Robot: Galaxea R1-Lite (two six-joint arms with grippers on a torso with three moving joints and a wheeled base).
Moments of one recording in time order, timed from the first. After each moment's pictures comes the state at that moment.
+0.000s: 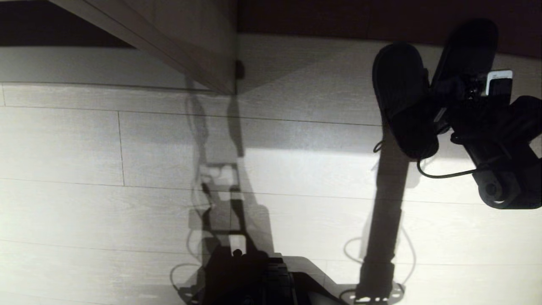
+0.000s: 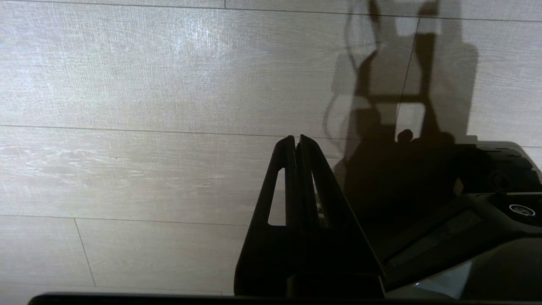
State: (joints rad) left arm 0.00 0.00 0.00 0.00 0.00 0.00; right arm -0.12 1.98 -1.03 -1.41 0.01 -0.13
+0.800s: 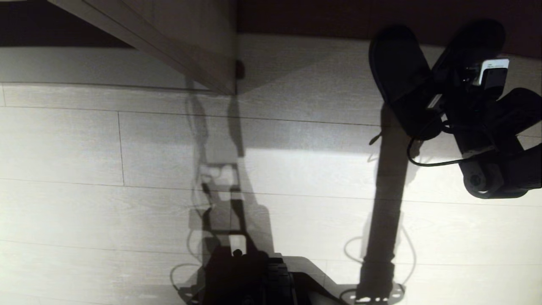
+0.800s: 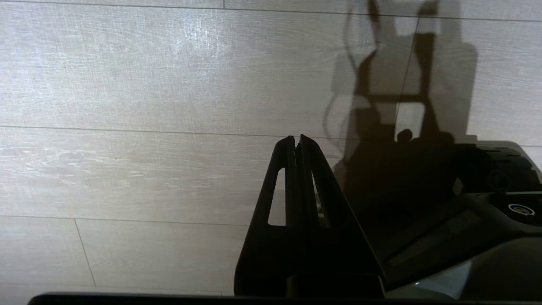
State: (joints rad) left arm 0.00 0.00 0.00 0.00 0.00 0.00; right arm -0.07 2.03 -1.14 -1.48 -0.06 -0.19
